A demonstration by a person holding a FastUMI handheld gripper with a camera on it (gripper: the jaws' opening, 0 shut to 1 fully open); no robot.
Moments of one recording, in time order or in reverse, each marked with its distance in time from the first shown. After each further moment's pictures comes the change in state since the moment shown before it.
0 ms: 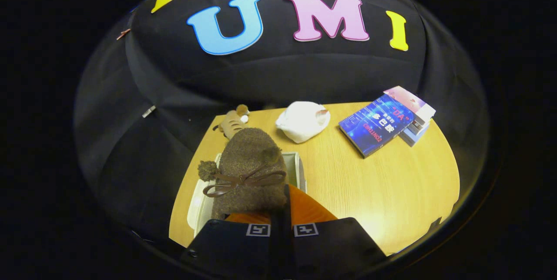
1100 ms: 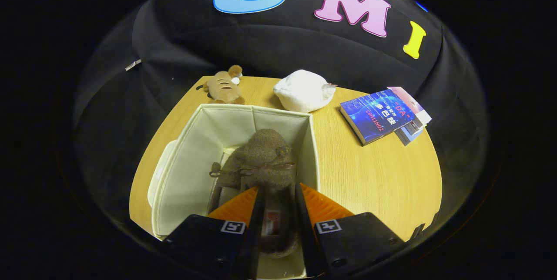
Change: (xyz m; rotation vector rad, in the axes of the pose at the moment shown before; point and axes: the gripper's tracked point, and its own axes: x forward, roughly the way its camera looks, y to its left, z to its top) arm 0.041 0.015 -0.065 -0.201 0.085 -0.074
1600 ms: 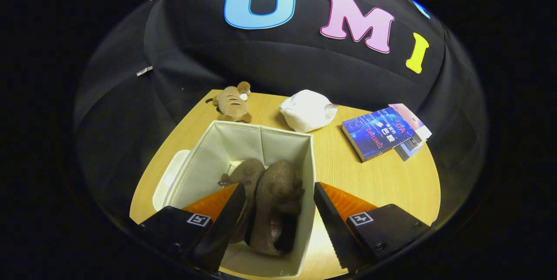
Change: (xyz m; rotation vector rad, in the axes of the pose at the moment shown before) arm -0.021 -0.012 0.026 -0.047 -0.124 -0.005
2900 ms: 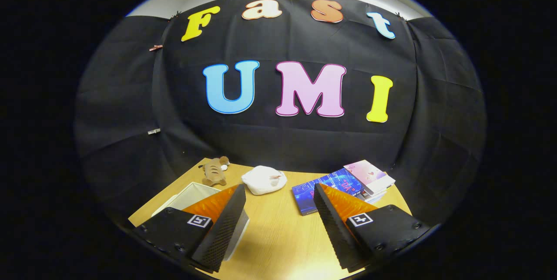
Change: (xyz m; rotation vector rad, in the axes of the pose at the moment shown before) arm -0.158 -0.202 0.099 0.029 -0.471 0.048
